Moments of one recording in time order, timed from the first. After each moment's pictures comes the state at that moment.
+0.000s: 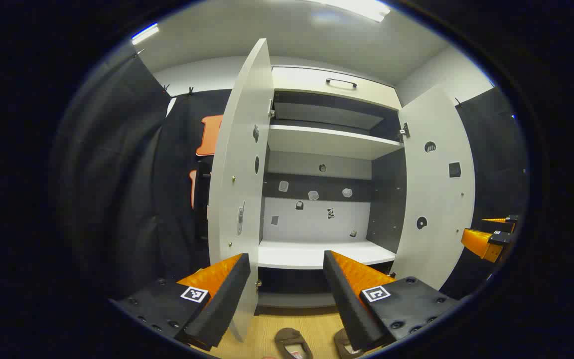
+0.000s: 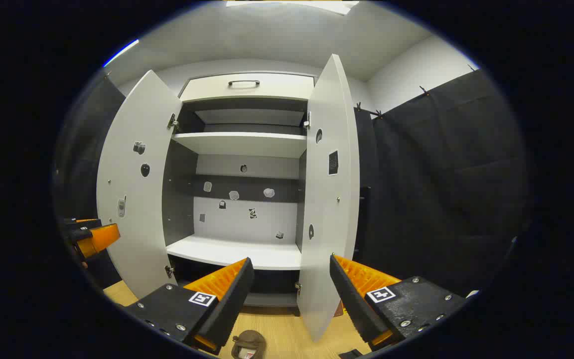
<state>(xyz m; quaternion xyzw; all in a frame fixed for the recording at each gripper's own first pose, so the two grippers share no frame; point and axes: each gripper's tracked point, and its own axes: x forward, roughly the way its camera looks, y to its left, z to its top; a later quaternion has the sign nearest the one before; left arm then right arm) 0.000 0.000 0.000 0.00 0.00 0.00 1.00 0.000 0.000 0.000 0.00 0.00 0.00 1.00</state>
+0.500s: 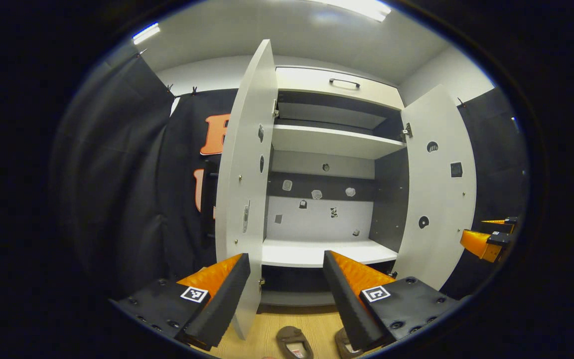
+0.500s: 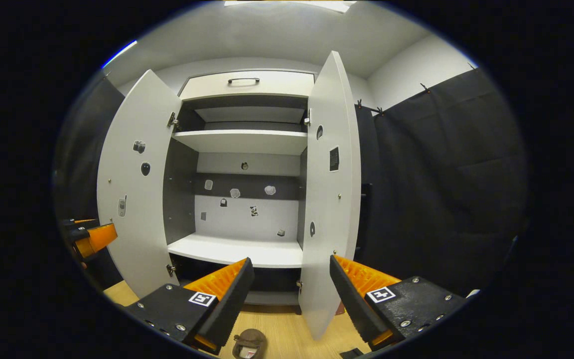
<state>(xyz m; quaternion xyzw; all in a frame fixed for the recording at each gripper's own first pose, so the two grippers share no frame) -0.009 0.005 -0.002 0.00 0.00 0.01 1.00 0.002 0.003 -0.005 0.01 0.01 0.01 1.00</state>
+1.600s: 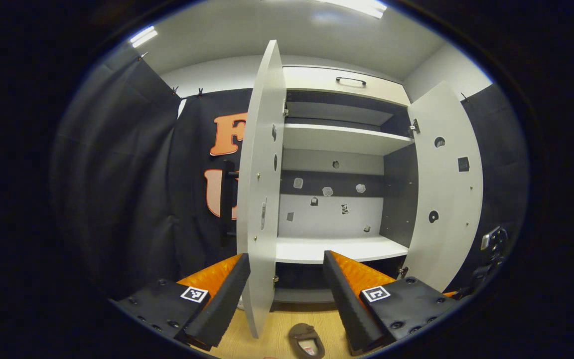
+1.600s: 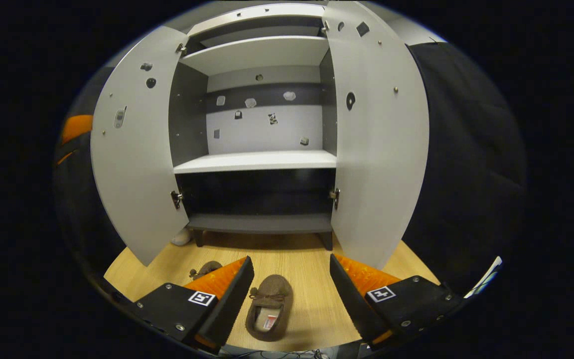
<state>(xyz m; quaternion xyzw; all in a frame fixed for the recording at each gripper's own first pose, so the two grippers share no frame) -0.018 0.030 -0.009 0.01 0.01 0.04 1.00 0.001 0.067 -0.265 0.04 0.24 0.06 0.97</state>
